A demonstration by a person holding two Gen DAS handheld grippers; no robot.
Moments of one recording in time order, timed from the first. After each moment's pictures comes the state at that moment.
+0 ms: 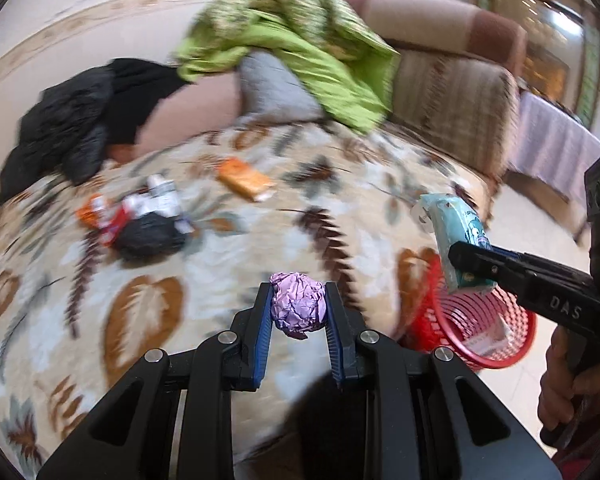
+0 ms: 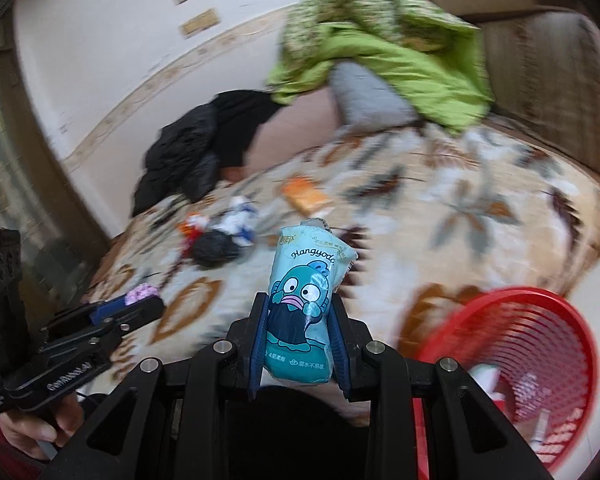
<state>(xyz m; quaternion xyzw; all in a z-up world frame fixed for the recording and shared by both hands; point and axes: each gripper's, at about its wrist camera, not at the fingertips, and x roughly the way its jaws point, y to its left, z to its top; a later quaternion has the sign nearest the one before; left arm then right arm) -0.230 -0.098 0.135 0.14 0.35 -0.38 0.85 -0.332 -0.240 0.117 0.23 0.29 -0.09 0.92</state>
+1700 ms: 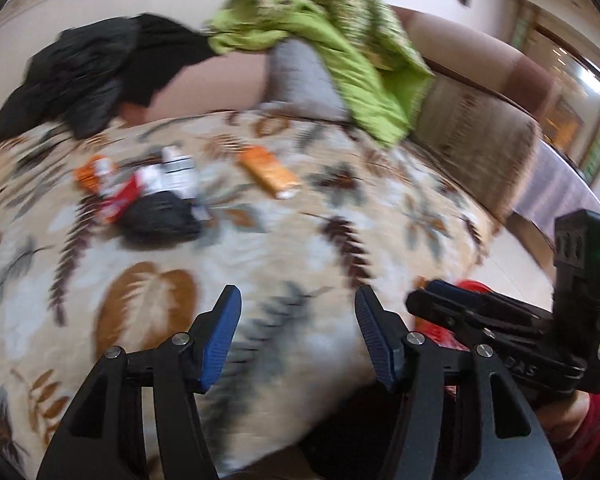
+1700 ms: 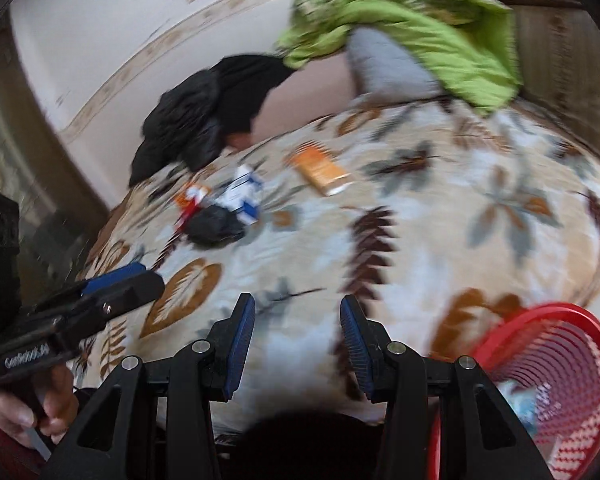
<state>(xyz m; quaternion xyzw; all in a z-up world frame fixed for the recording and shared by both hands) -0.156 -0.044 0.129 0.04 0.39 -0.34 0.85 -0.236 -0.195 0.103 0.20 0.36 -0.01 0.91</state>
